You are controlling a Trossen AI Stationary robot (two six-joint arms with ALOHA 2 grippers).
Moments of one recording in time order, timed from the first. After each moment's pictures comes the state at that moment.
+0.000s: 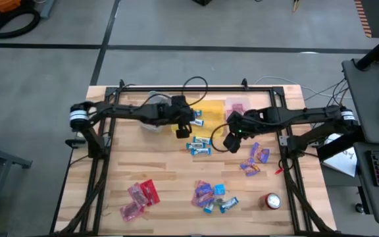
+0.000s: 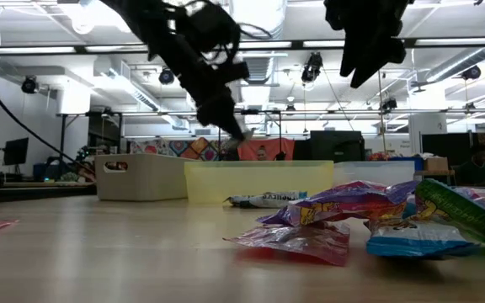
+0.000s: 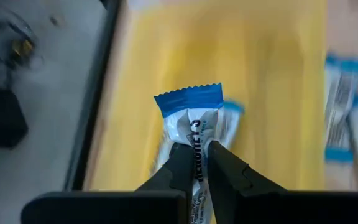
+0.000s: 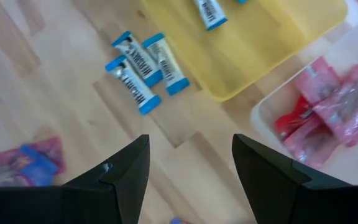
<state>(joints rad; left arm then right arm) 0.22 1.73 1.17 -0.25 -0.28 0.36 0.02 1.34 1.22 -0.99 0.18 0.64</state>
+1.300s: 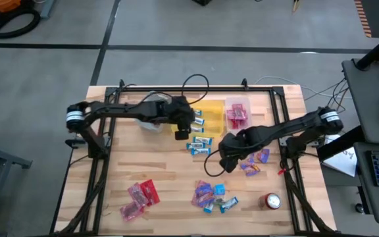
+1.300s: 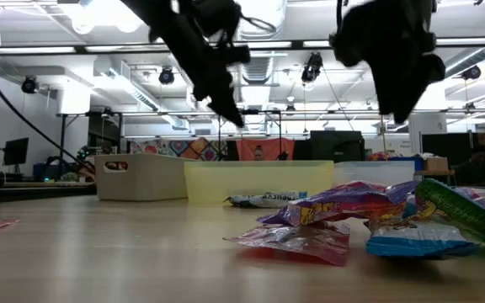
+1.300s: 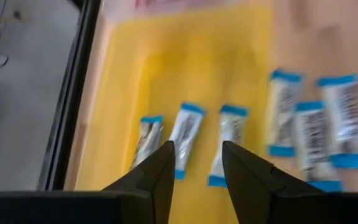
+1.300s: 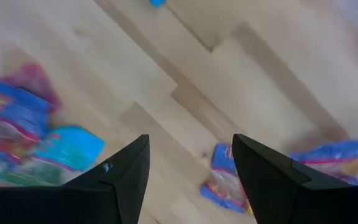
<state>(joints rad) 0.20 1.69 1.26 -0.41 -0.18 0.31 0.18 1.55 1.19 -1.05 0.01 0.97</state>
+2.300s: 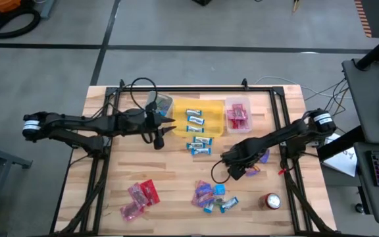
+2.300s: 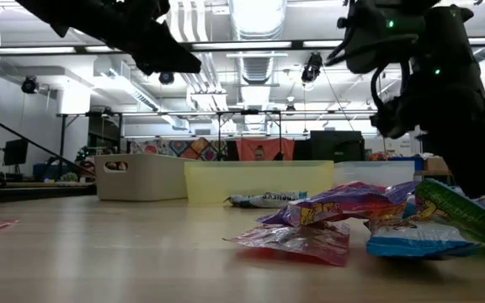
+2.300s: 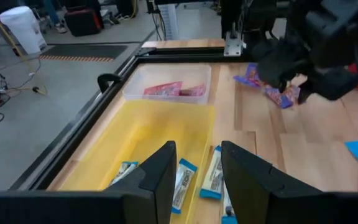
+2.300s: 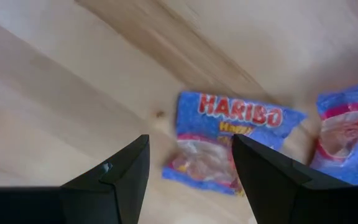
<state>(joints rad) 0.09 1.09 0.68 0.09 -0.16 0.07 0.22 1.64 0.92 -0.93 -0.16 1.08</state>
